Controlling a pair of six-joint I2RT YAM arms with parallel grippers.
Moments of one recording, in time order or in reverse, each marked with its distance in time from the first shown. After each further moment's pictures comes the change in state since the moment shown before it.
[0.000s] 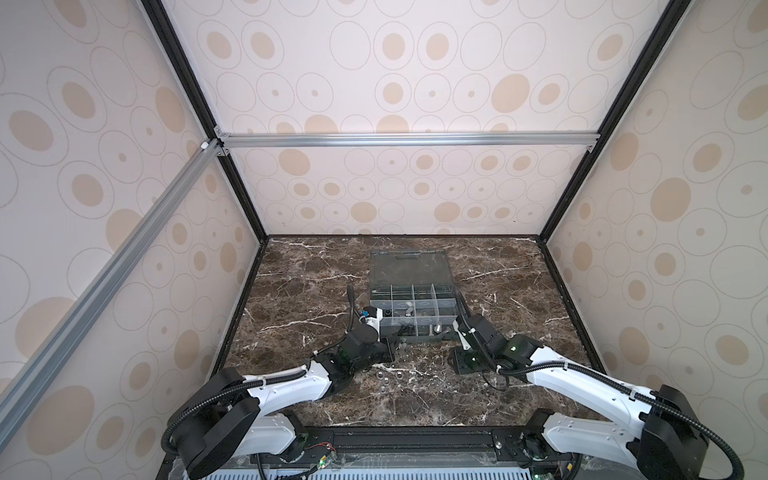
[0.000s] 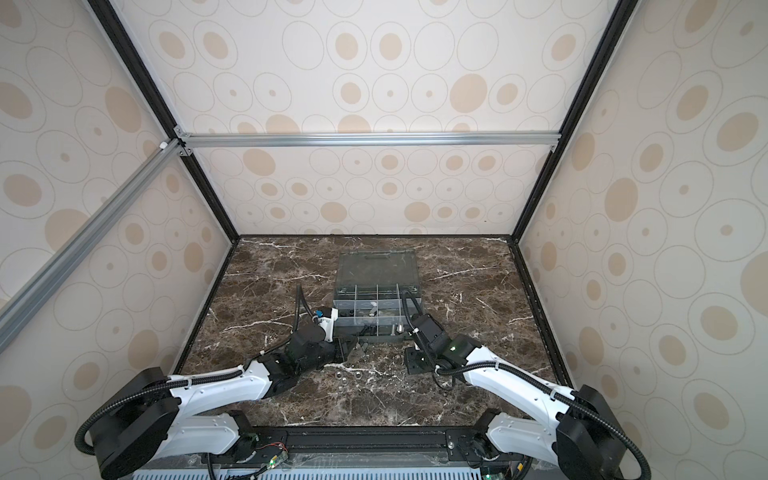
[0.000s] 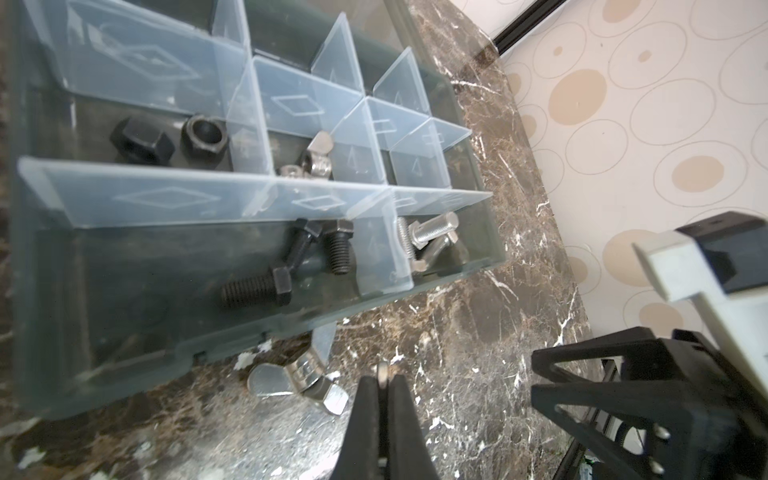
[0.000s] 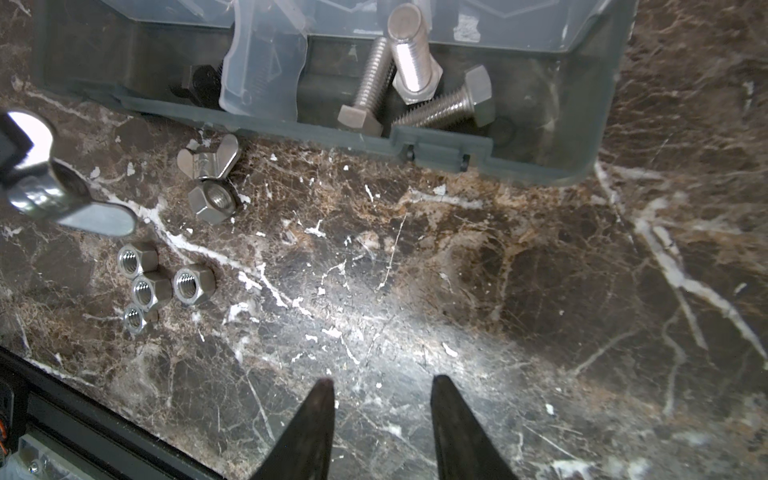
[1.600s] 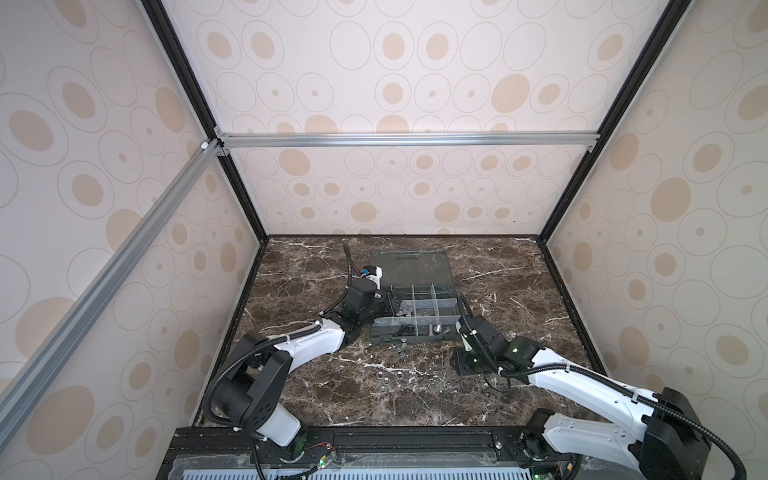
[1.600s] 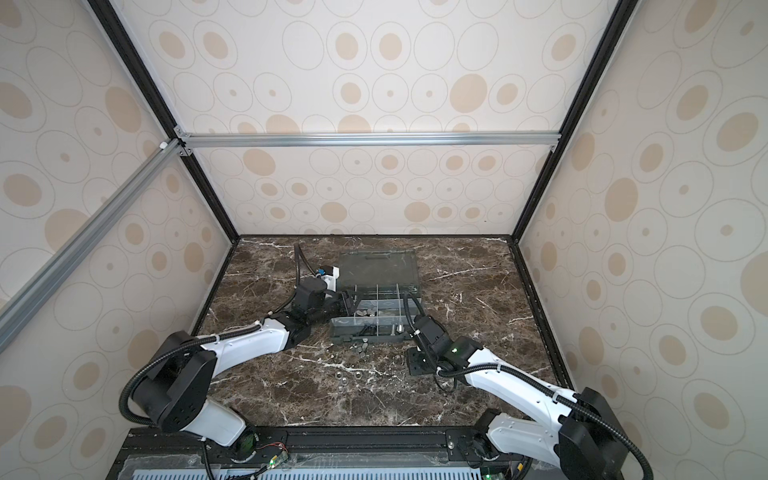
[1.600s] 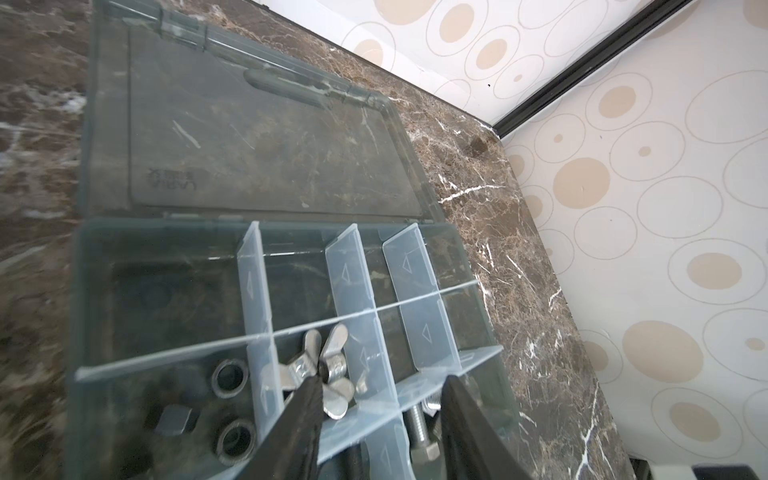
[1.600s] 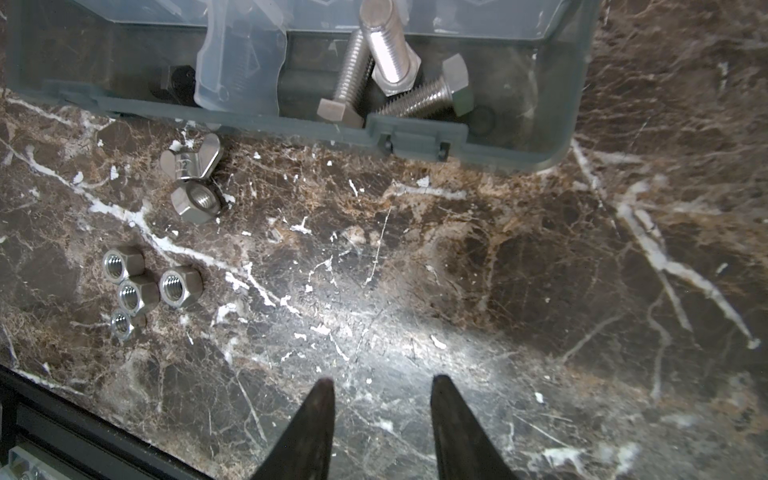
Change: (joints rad) left arm 0.243 0.237 0.305 -0.021 0.137 0.145; right arm 0.000 -0.017 -0.015 -0.011 0.019 0.024
